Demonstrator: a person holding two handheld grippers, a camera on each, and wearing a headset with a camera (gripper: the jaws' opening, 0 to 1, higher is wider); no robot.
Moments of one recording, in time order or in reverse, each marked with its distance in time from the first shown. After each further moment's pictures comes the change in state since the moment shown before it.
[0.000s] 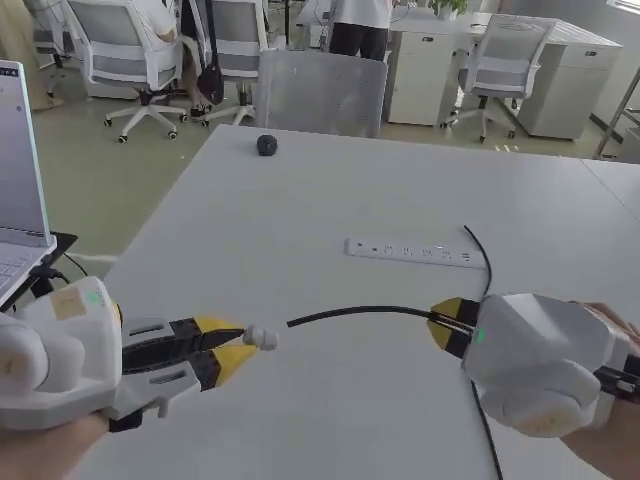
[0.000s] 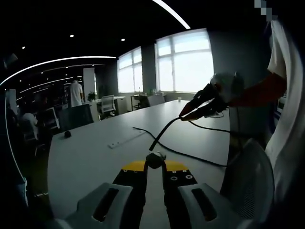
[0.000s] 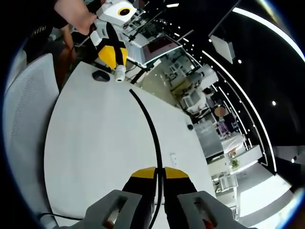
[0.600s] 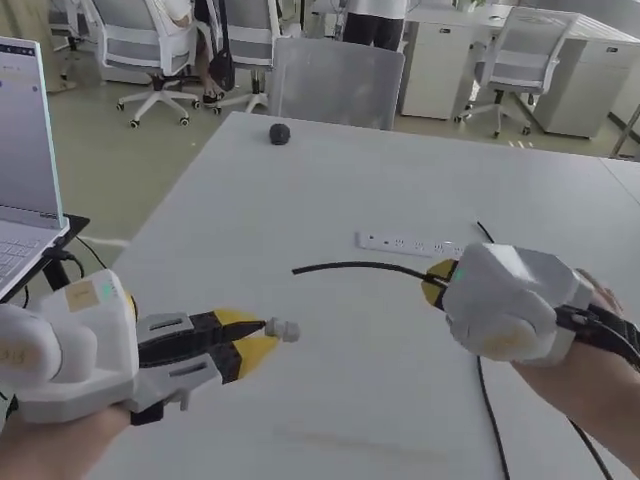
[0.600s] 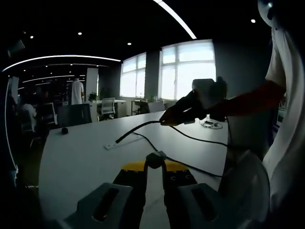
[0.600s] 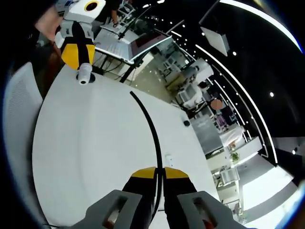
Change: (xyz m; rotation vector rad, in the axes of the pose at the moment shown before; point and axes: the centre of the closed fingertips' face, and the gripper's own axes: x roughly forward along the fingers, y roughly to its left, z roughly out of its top) left arm 0.004 -0.005 0.000 -0.083 -0.064 -0.003; right arm 0.054 -0.033 0.009 0.064 0.034 -0.023
